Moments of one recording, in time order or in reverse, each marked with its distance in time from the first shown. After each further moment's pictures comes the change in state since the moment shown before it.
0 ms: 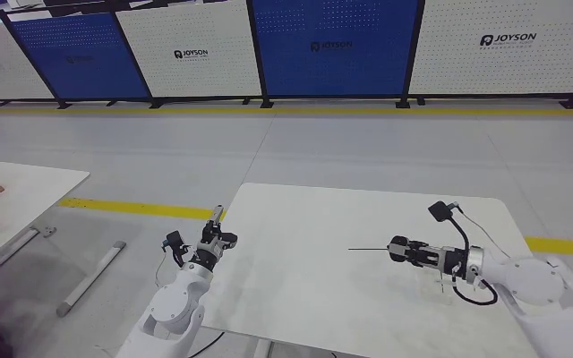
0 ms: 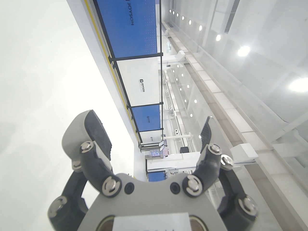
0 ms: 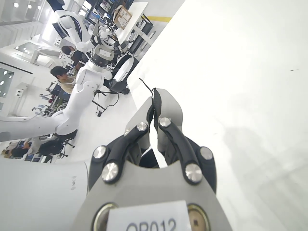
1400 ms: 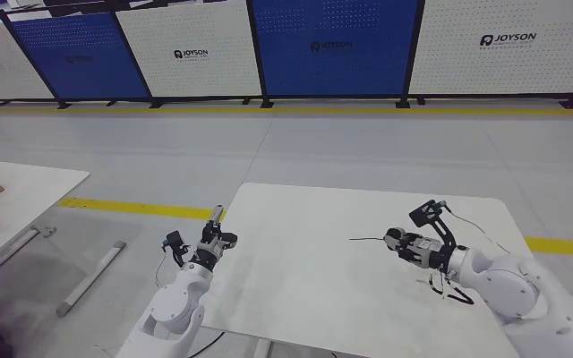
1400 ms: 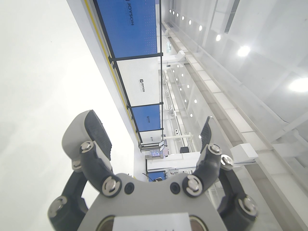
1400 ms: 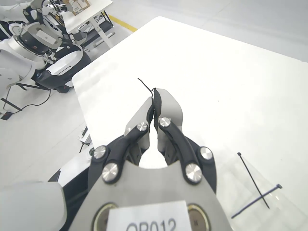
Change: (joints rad) left arm 0.000 0.000 0.000 0.000 0.000 0.000 0.000; right arm -0.019 0.000 -0.055 -0.121 -0.521 -0.011 -0.289
